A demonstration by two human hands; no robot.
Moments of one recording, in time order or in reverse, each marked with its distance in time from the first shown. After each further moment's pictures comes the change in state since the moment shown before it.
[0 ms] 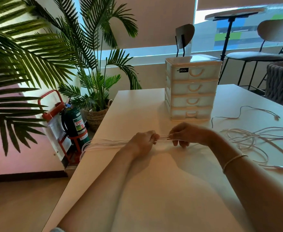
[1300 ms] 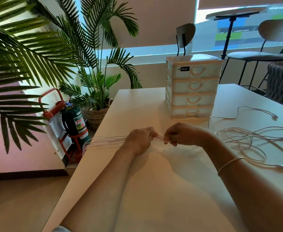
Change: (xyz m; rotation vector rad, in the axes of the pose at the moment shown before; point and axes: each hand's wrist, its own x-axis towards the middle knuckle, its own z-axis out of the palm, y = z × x) left_hand -0.006 0.001 -0.007 0.118 0.091 -0.002; right_hand -0.002 -0.014 0.012 -0.345 0.040 -0.075
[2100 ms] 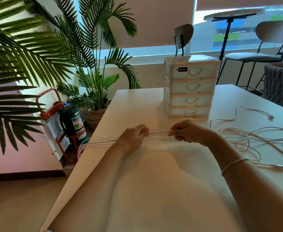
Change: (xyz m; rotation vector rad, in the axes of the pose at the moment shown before) left_hand -0.002 -0.017 -0.008 -0.251 0.013 -0.058; right_hand -0.004 0.022 -0.005 0.345 0.118 0.100
